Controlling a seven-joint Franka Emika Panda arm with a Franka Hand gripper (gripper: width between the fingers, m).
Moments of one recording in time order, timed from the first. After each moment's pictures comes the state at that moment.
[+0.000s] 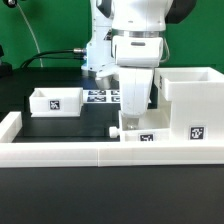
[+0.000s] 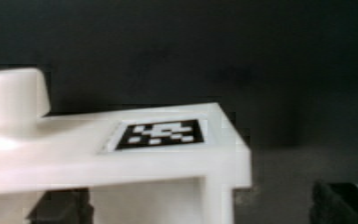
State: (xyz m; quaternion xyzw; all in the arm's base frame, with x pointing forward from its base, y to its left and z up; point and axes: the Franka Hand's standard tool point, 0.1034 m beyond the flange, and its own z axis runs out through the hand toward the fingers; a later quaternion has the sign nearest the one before) arm 0.544 0.011 0.019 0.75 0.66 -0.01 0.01
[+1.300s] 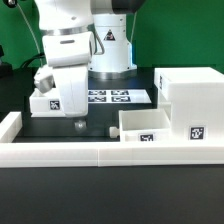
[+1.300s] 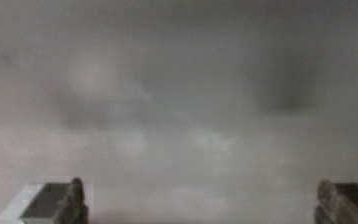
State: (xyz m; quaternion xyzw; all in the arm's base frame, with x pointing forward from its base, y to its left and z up) arm 0.538 -0.078 0.018 0.70 0.71 0.02 -0.05
